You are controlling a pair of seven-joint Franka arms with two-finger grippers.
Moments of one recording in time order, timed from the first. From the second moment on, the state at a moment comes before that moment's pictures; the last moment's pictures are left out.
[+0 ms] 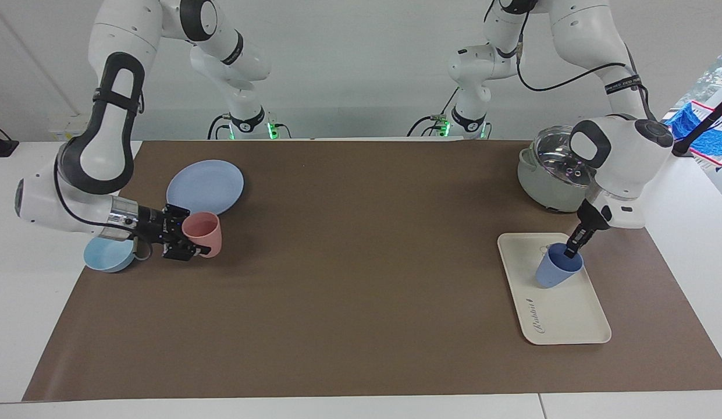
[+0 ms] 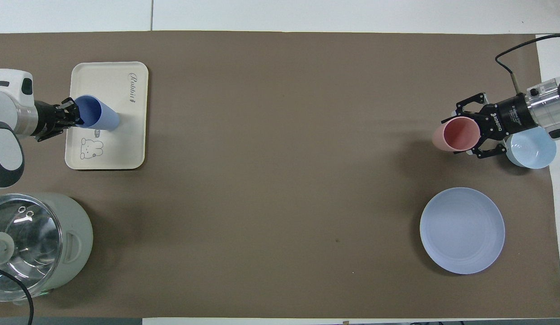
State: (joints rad) left arm 0.07 0.20 0.00 -1.98 -0.12 2.37 -0.43; right arm -0.22 0.43 -0.09 -1.64 0.64 1.60 0.71
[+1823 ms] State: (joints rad) left arm 0.07 0.02 -0.07 -1.55 -0.02 1.53 0.11; right arm -0.27 0.76 -0.08 -1.31 0.62 1.40 0.68
